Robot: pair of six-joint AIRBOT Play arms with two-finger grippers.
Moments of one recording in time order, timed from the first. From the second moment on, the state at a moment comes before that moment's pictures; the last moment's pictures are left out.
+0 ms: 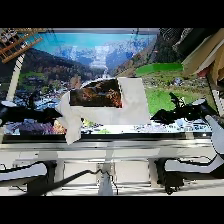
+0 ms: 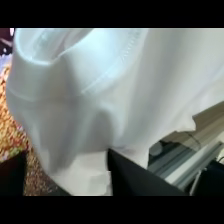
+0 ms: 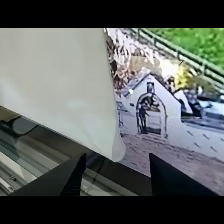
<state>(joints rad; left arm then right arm) 0.39 -1.43 0.75 0.83 -1.20 -0.92 -0.45 -1.46 0.78 -0.88 1.34 0.93</state>
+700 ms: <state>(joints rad) 0.46 -1.27 1.00 0.68 -1.40 -0.93 -0.26 -1.23 0.98 -0.75 1.33 0.93</state>
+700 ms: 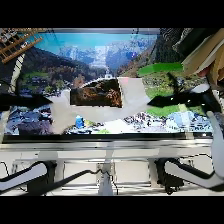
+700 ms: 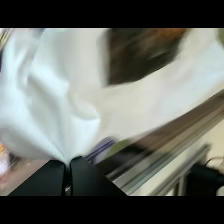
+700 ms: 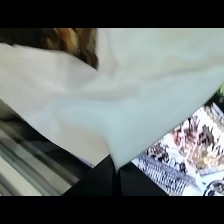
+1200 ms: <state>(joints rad) 0.88 -0.88 1.73 -0.20 -1.39 -0.99 -0.26 -0.61 1.71 -0.87 1.09 1.09</state>
